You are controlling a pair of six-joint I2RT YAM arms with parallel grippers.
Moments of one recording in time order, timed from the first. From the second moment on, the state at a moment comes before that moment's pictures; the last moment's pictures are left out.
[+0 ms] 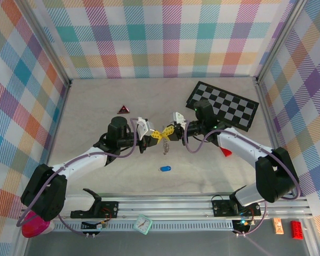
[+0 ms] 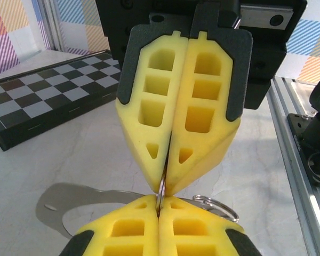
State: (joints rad) left arm -0.53 1.27 0.64 0.31 0.74 0.17; right arm 0.53 1.45 0.94 -0.05 -1.01 -0.51
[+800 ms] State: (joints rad) left arm -0.60 1.34 1.15 -0.51 0.24 -0.42; right arm 0.79 1.13 0.74 0.05 -0.66 -0.41
